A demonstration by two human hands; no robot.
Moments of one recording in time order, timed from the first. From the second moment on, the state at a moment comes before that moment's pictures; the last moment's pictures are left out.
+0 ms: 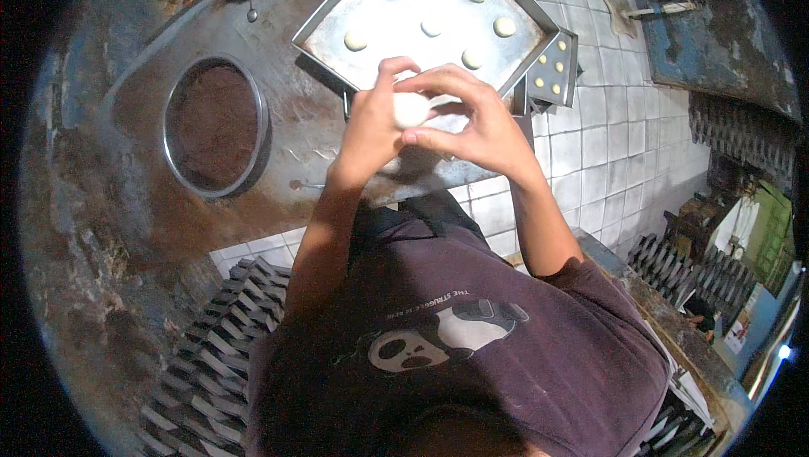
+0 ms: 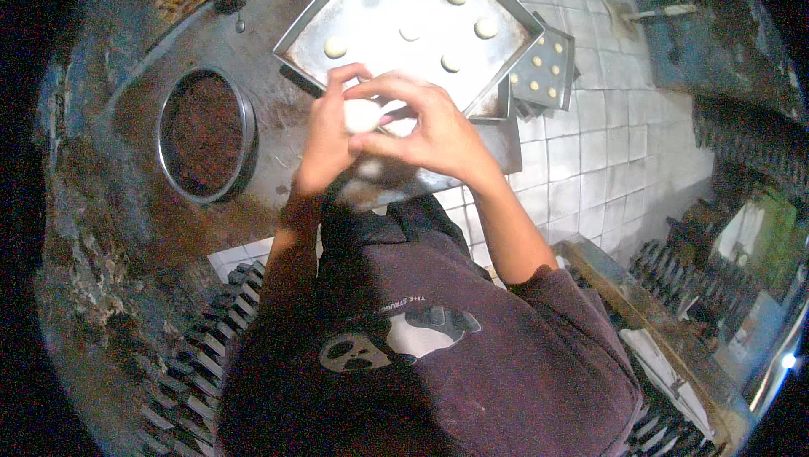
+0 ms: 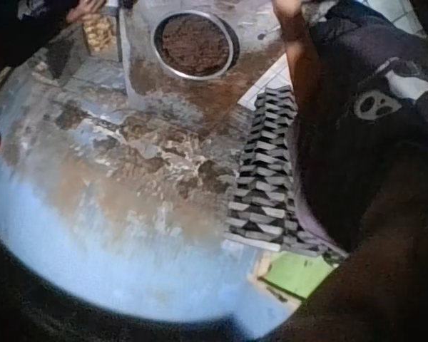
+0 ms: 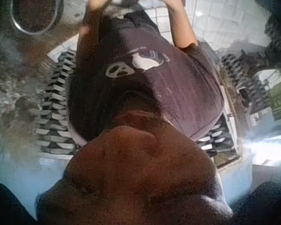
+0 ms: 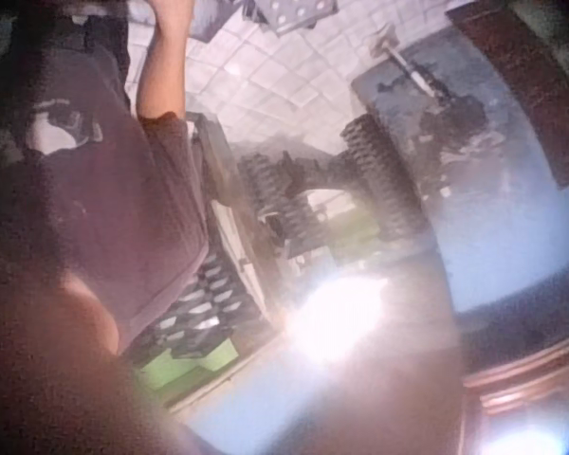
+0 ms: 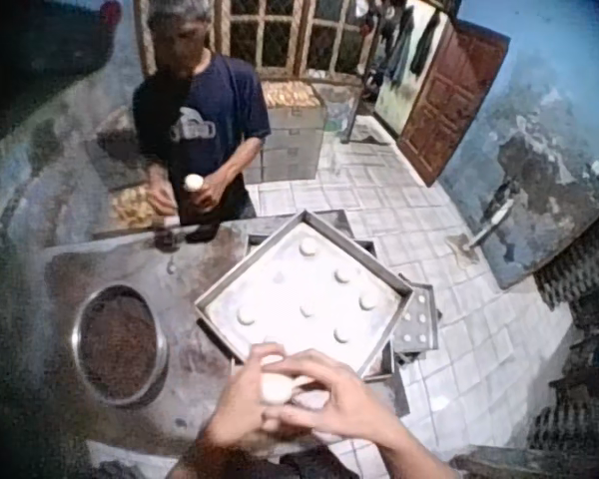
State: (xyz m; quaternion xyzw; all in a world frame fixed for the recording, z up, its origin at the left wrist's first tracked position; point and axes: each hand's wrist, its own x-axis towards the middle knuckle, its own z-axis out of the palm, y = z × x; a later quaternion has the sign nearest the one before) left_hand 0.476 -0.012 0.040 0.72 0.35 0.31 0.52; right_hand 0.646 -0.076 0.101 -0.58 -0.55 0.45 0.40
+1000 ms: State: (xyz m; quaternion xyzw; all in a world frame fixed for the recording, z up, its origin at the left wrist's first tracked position) left_hand 0.272 -0.092 -0.080 0.56 0.64 0.22 0.47; right_hand 0.704 -0.076 -0.180 -0.68 -0.61 0.37 0.16
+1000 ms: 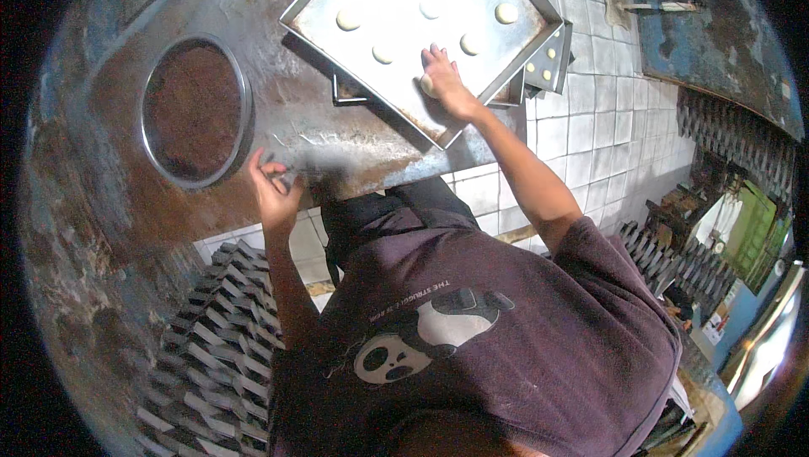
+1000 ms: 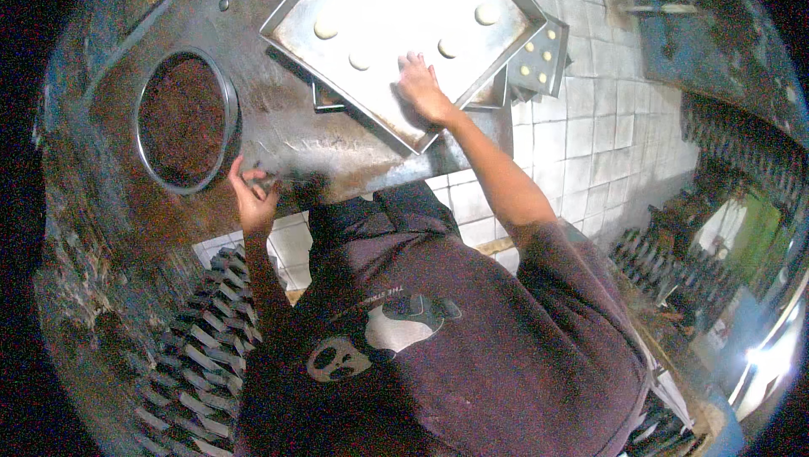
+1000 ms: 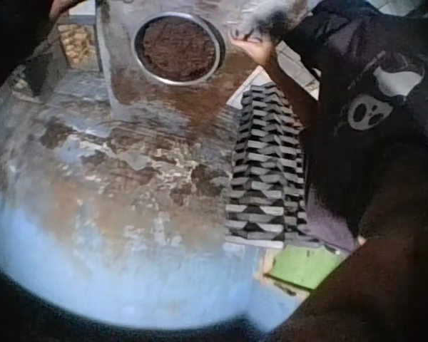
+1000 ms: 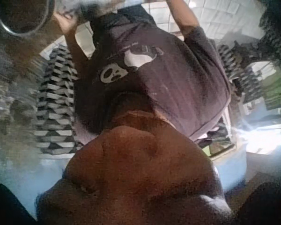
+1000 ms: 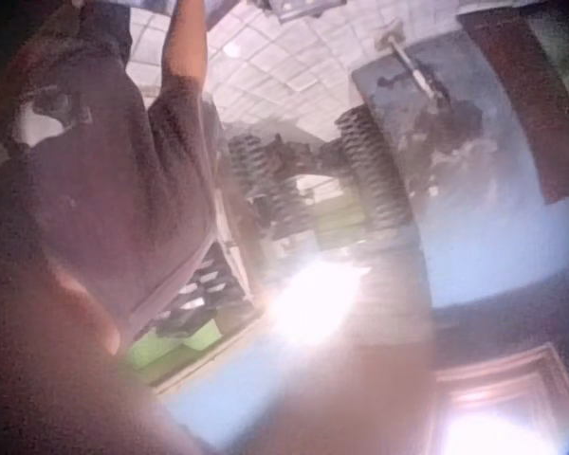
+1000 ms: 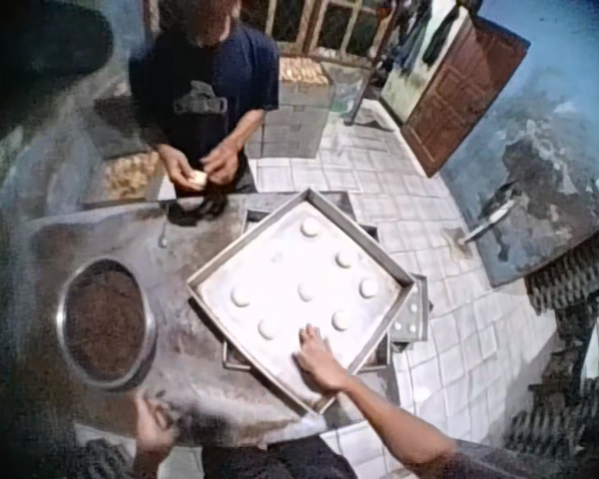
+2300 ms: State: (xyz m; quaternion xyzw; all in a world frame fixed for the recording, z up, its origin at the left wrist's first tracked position) left_hand 0.059 -0.146 -0.097 0.68 0.56 0.07 0.47; right_hand 0.454 -0.244 -0.202 -0.72 -0.28 0.44 0.46
